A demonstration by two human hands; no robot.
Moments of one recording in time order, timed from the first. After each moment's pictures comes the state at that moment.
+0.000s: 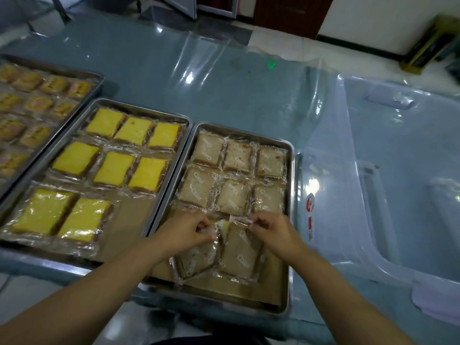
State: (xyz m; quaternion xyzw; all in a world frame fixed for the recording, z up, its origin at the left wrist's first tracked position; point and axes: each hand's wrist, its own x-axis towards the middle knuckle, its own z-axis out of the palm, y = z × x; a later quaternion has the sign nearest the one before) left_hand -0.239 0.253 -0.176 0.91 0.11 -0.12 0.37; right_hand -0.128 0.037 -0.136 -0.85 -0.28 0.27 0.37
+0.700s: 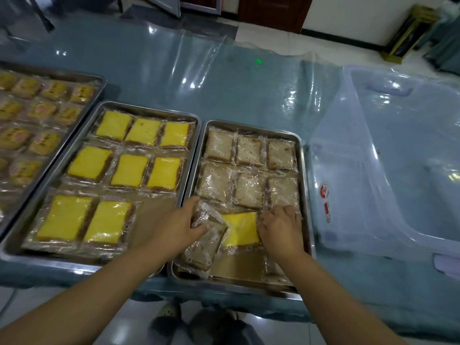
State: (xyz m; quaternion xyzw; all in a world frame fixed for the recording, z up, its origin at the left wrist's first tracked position) left_hand -0.289 0.299 -0.162 0.92 0.17 -0.04 0.34; right_hand -0.183 0.077 -0.163 -0.97 -0.25 0.04 0.00
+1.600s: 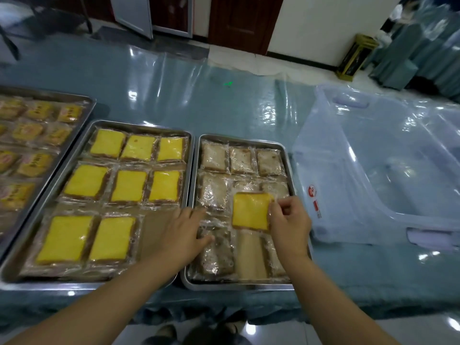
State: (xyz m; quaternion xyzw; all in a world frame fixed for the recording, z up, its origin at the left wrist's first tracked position) left_hand -0.303 0.314 -0.167 0.96 0.09 0.01 0.25; right_hand -0.232 0.116 -0.099 -0.85 0.04 -0.07 0.52
